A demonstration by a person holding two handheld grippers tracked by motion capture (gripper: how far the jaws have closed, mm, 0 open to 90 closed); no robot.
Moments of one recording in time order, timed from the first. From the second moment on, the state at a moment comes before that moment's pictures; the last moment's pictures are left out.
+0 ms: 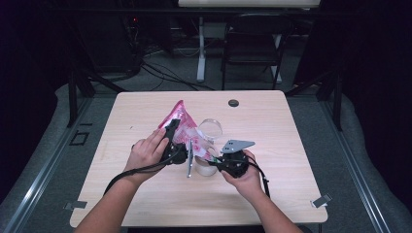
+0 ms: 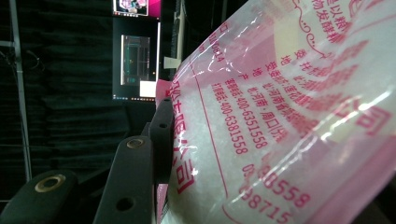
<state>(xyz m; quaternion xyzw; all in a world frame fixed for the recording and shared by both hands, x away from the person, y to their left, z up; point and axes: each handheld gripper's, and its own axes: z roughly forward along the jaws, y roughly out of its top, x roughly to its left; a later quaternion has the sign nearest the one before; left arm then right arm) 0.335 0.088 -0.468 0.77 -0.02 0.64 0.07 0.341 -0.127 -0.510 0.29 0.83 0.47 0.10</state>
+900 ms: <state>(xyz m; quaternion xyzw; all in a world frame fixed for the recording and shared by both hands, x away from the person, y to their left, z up) 0.336 0.083 -0.464 0.76 -0.04 0.64 0.06 0.342 -0.130 -0.510 0.29 0.83 0.47 0.10</state>
